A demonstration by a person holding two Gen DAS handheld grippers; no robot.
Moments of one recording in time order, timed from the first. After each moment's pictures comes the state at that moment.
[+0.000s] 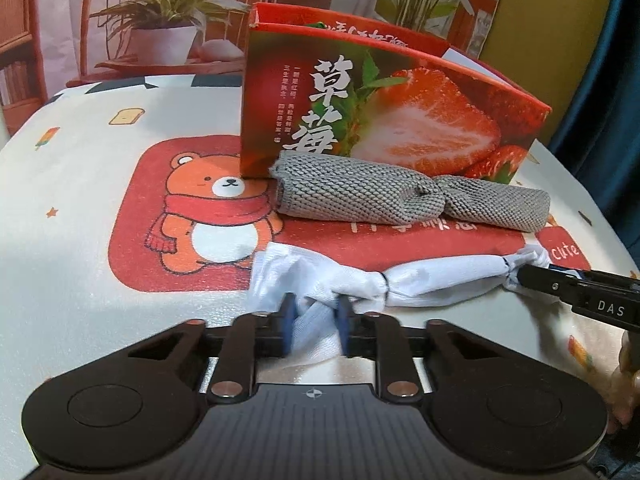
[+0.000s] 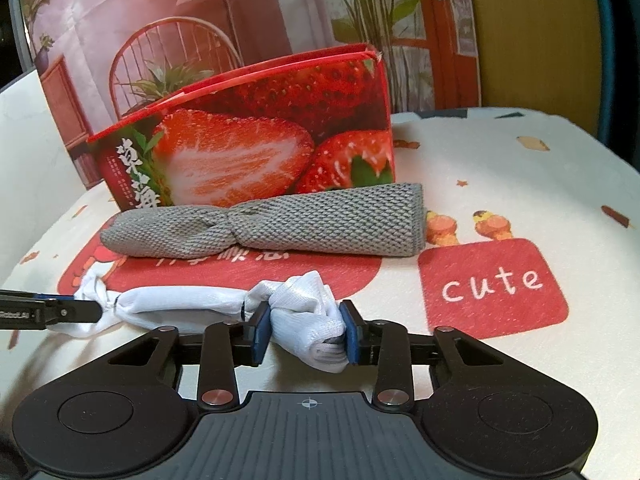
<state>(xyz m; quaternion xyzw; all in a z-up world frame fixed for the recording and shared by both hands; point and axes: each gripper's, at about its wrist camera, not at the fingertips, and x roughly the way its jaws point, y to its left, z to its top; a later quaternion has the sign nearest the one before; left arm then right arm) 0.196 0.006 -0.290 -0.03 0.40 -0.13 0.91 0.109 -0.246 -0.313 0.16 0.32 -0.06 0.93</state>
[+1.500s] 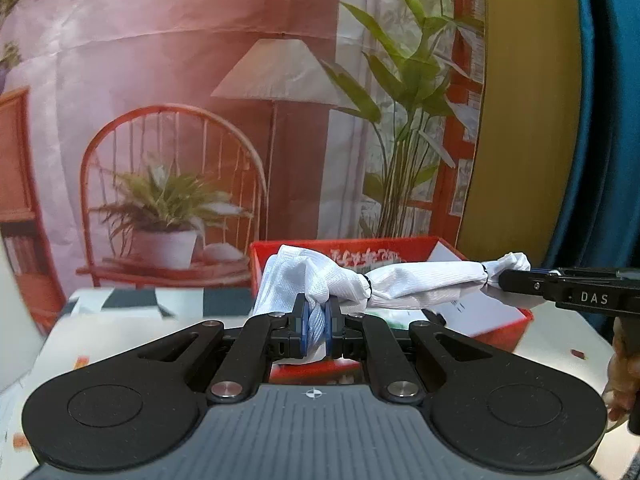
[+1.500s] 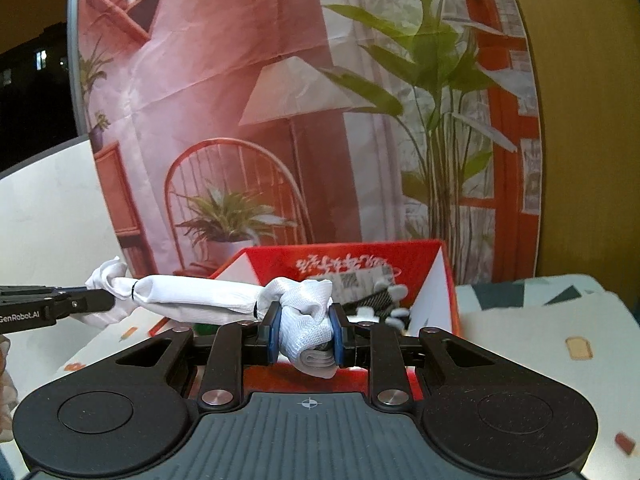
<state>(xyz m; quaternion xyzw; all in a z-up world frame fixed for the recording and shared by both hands) 0.252 -0.007 -0.142 0.02 0.20 -0.13 0.97 0.198 -0.270 -0.166 0.10 0.19 -0.02 0.98</state>
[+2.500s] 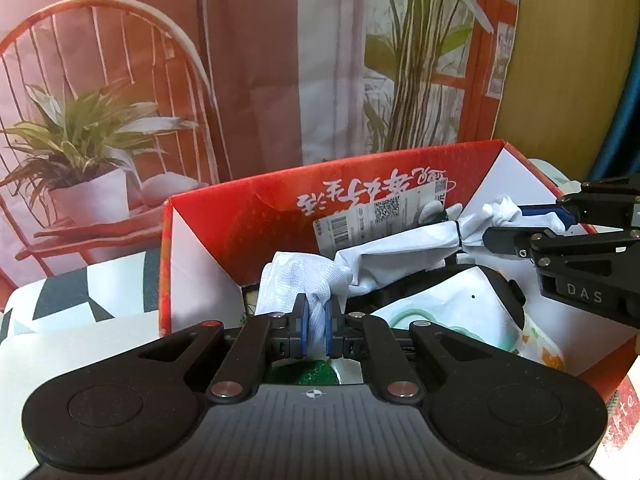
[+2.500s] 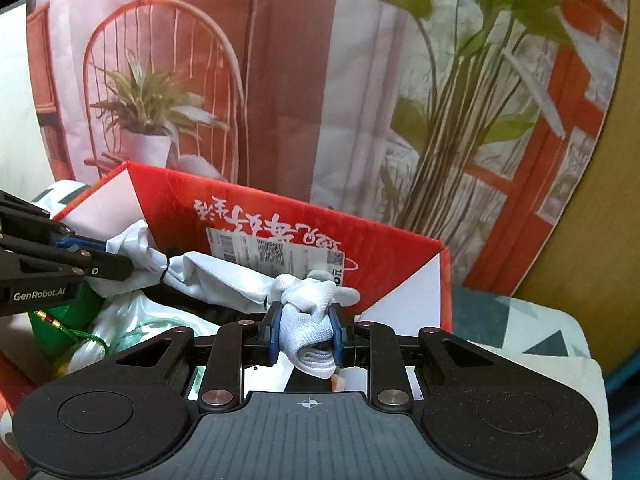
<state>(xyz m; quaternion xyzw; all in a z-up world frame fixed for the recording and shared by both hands) 0.446 -0.061 -0.201 0.09 0.39 -0.15 0.90 0.381 -0.295 -0.209 -0.02 0.37 -0.06 0.93</state>
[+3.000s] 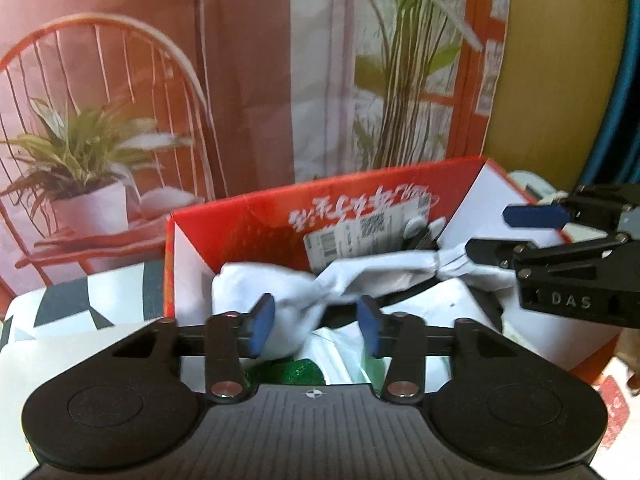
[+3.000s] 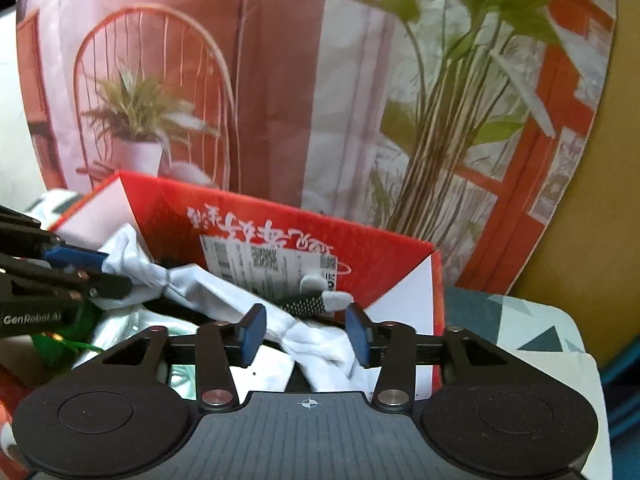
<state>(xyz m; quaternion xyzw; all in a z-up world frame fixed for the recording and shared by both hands) 0.429 -0.059 -0.180 0.08 0.37 -0.16 0.91 0.373 -0.297 -0.200 0.00 0.35 -0.08 0.93</state>
